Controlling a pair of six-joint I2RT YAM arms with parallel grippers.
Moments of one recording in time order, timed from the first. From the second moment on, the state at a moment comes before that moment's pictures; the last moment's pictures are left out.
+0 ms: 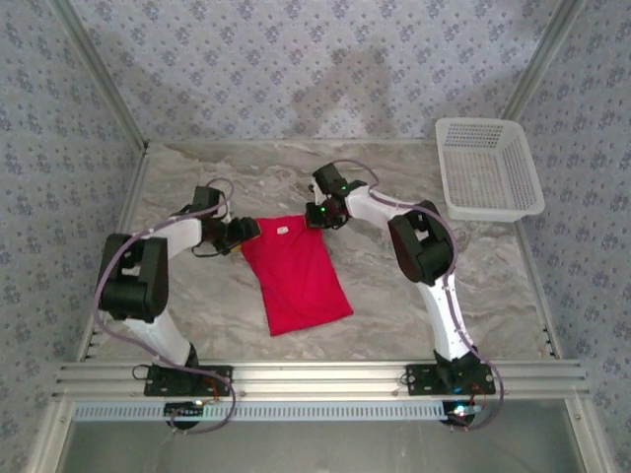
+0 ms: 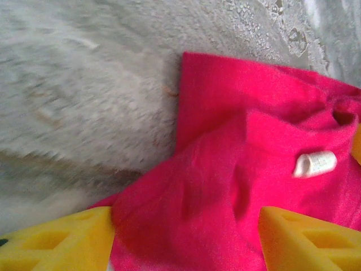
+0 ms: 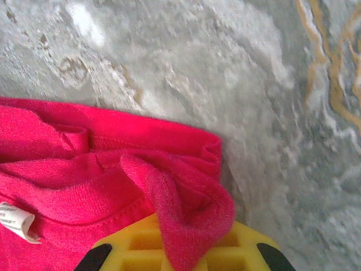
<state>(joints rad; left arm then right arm) -0.16 1.75 0.98 -0.33 0.42 -0.55 0.57 2.26 1.70 -0.51 -0.28 0.41</state>
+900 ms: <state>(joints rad) -0.22 1.95 1.45 -0.43 0.52 -0.59 0.50 2.25 1.87 -0.61 -0.33 0.43</state>
